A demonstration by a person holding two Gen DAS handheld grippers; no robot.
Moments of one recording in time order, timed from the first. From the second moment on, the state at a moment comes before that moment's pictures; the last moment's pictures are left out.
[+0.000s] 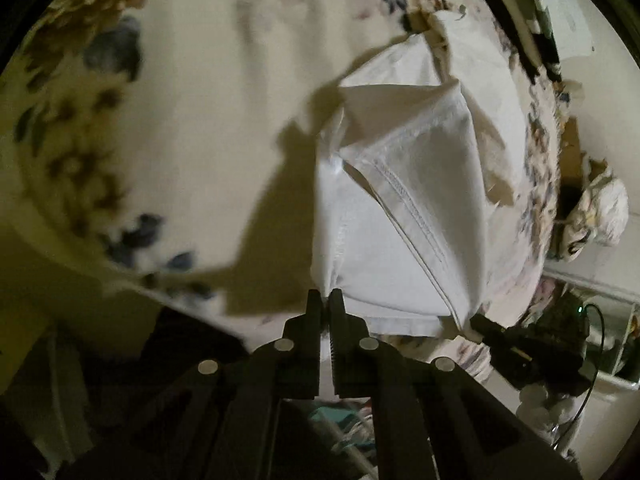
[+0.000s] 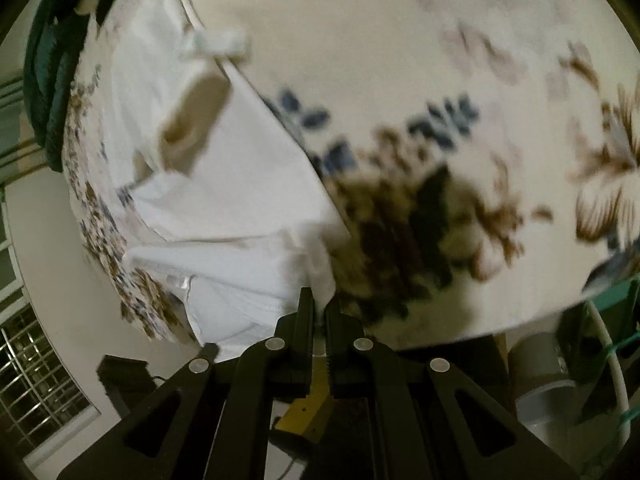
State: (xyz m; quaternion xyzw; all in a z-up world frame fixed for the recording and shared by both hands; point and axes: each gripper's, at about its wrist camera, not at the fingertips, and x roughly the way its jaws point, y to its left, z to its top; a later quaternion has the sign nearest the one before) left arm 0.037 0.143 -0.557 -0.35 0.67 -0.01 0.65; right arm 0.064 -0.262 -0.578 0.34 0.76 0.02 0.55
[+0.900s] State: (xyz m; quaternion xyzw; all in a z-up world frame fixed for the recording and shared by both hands) left arm 0.151 0.075 -0.547 -0.14 0.61 -0.13 0.77; right arm 0.060 -0.253 -0.587 0.26 0.77 0.01 0.58
